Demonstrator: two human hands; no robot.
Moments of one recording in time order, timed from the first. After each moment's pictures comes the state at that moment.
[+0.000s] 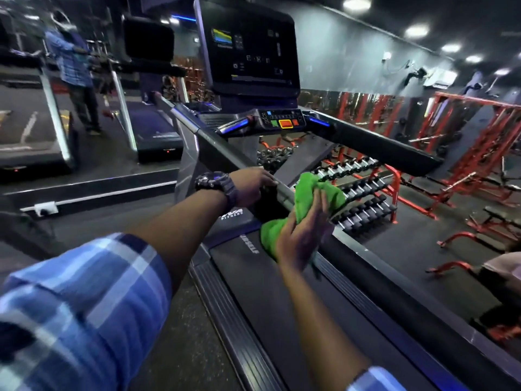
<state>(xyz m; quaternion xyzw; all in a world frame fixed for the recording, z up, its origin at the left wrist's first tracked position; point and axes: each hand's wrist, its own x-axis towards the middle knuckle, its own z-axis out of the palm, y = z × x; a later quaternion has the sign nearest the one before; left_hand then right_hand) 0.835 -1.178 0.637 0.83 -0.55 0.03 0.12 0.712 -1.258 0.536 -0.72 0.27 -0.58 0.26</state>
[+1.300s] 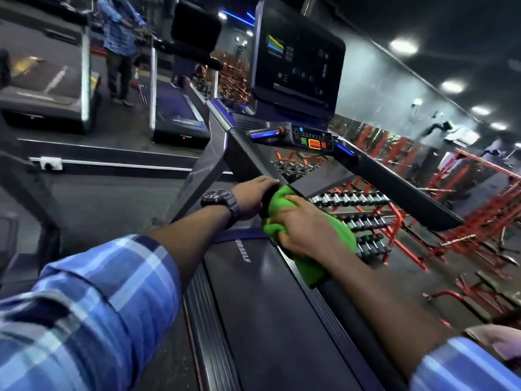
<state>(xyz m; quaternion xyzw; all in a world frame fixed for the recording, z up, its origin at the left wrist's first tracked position) 0.894 -1.164 0.580 0.83 -0.45 0.07 0.32 0.749 -1.274 0.620 -0.98 -0.03 -0.10 -0.18</state>
